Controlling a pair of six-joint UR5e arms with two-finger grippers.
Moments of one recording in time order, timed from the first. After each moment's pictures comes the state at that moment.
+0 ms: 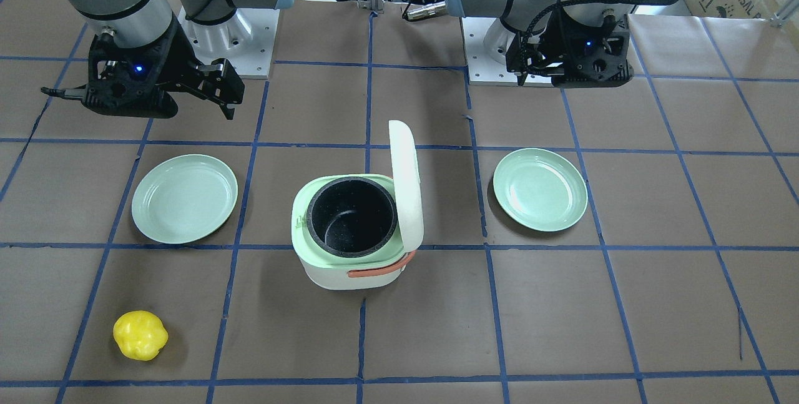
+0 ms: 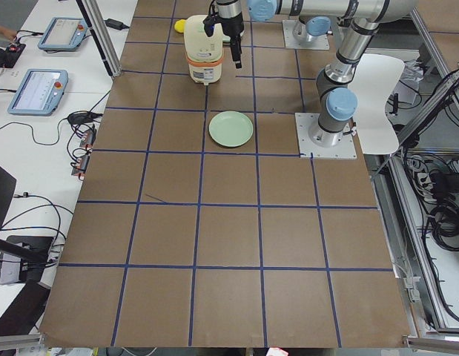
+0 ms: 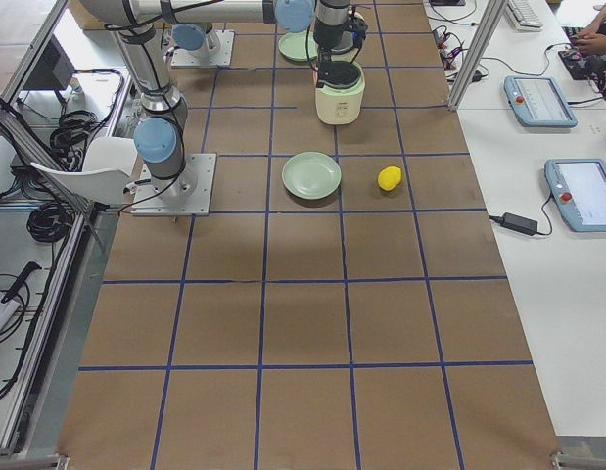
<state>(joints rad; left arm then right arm) -1.56 -1.52 -1.61 -1.81 1.69 0.01 1.59 -1.52 1.52 -1.47 -1.57 0.06</state>
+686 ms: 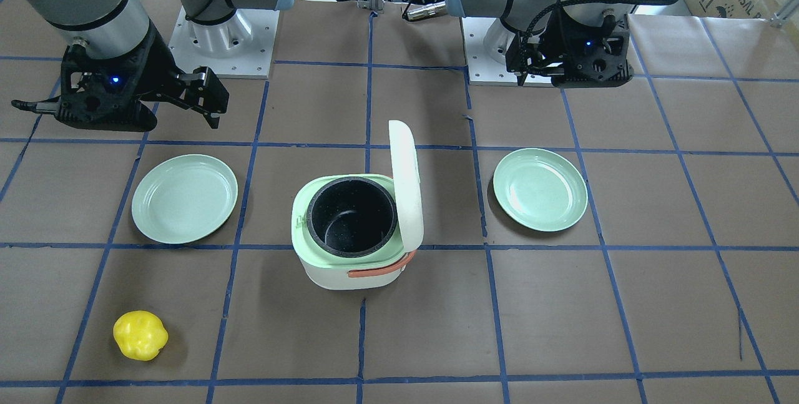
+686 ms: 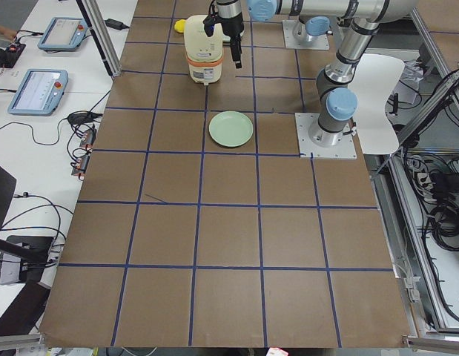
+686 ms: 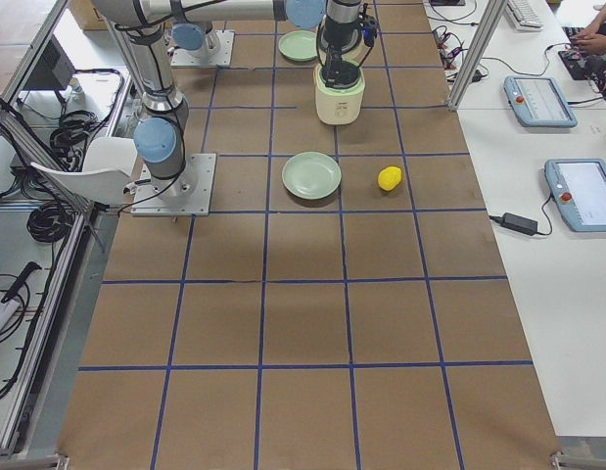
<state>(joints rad) -1.56 -1.52 -1.61 -1.81 1.69 0.01 1.56 -1.48 1.45 -1.43 -1.57 0.02</state>
